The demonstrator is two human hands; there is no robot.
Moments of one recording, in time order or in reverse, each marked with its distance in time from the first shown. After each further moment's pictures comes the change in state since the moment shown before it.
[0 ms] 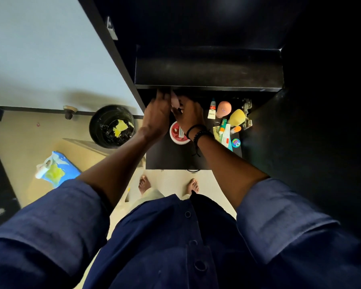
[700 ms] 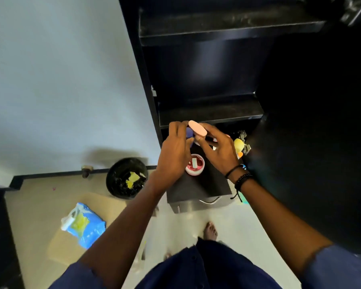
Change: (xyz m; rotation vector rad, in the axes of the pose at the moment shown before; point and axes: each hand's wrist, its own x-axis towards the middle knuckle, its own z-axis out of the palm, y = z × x) left_hand -0.089 0.035 -0.101 -0.353 0.255 0.182; right_hand -0.113 -0.065 -0.082 0.325 0.277 -0.340
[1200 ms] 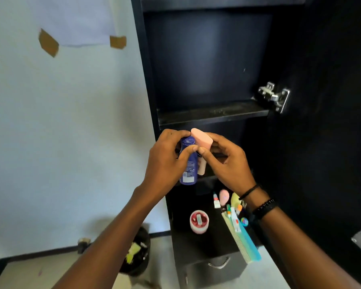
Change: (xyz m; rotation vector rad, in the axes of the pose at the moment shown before) left_hand 0.023 0.083 -0.155 -0.176 0.227 0.253; right_hand 0.016 -0.178 -0.055 0.116 0.119 -0.268
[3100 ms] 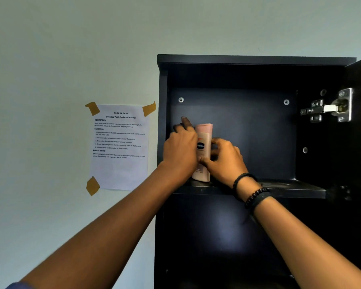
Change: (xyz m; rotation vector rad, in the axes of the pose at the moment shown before) left_hand 0.294 0.167 -0.113 0.870 0.319 0.048; right_hand 0.328 -0.164 -0.037 -0.449 0.125 -0.260
